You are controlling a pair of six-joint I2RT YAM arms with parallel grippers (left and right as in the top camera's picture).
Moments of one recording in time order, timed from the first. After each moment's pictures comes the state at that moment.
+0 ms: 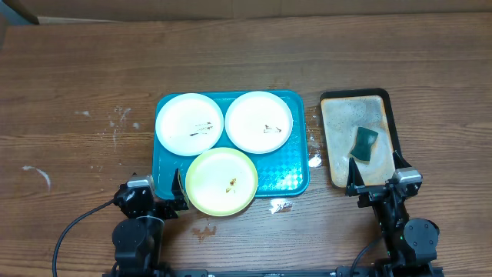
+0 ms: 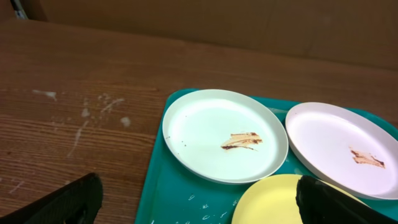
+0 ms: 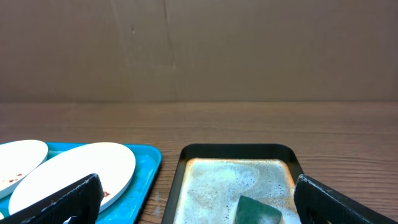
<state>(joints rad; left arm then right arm) 0.00 0.01 0.12 -0.38 -0.03 -0.15 0.11 0.01 0.02 -0.03 -0.04 0.07</state>
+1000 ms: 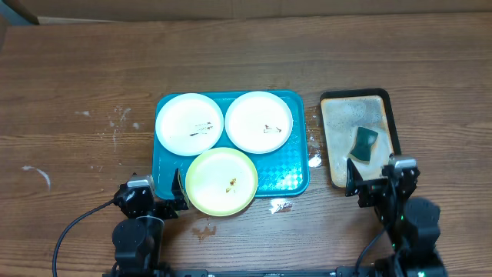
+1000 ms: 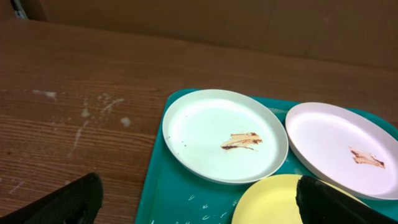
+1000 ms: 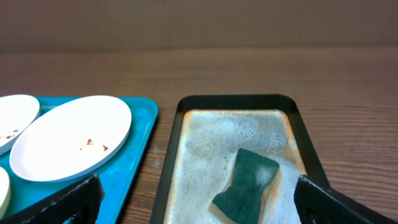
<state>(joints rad) 0.00 0.01 0.12 -0.38 -0.03 -0.15 0.11 0.31 0.22 -0.22 -0.04 0.07</state>
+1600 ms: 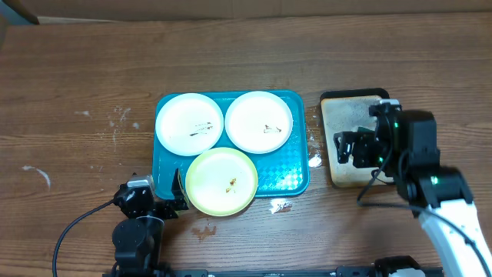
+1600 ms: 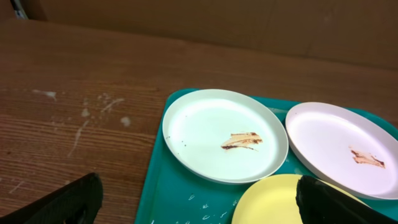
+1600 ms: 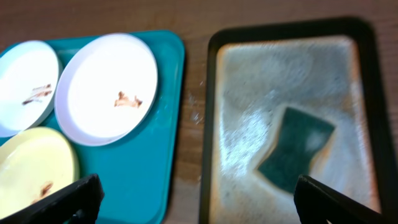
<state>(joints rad) 0.00 0.01 0.12 -0.38 -0.03 -0.15 0.11 1.08 0.89 -0.69 -0.21 0.16</state>
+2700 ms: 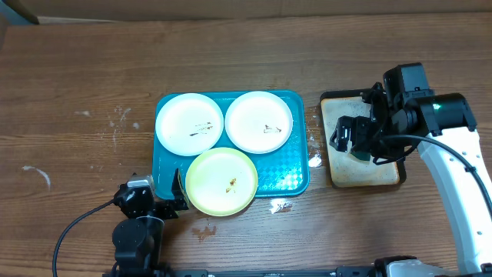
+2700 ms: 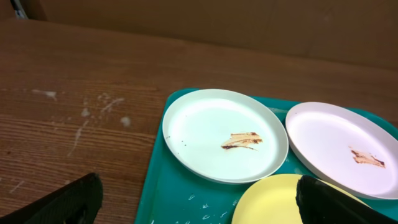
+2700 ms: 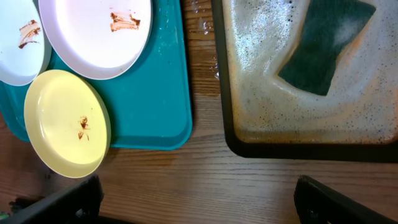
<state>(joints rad) 0.00 0.01 0.12 -0.38 -0.03 -0.15 0.11 1.43 1.36 -1.30 -0.28 0.23</state>
